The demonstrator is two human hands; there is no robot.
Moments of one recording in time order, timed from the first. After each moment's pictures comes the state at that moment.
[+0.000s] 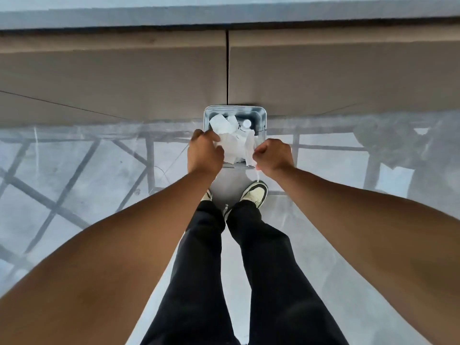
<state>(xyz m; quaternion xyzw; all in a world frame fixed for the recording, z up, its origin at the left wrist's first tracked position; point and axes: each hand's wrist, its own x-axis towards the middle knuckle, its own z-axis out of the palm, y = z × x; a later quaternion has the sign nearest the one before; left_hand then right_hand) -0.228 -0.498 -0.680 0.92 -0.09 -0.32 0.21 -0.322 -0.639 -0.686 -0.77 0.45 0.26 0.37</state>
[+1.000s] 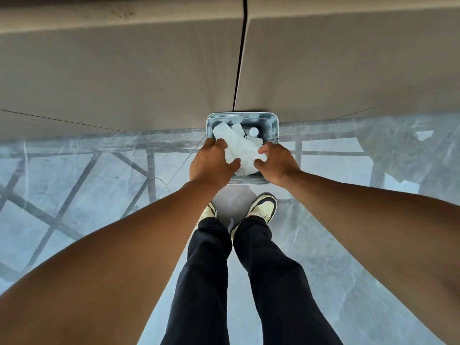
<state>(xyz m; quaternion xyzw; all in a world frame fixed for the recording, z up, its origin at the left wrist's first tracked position) -0.218 -0.498 -0.738 0.91 -0.19 -0.36 0.13 -0.313 -0.643 -0.763 -0.81 0.37 0.28 0.36</state>
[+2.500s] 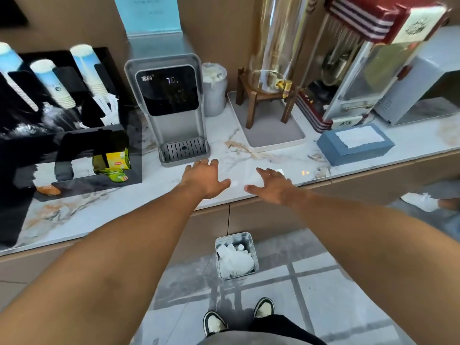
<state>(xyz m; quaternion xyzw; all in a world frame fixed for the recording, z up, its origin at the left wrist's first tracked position) -0.107 -0.520 -0.259 0.88 -0.45 -0.15 -0.01 -0.267 -0.669 -0.285 -0.88 0.38 0.18 0.22</state>
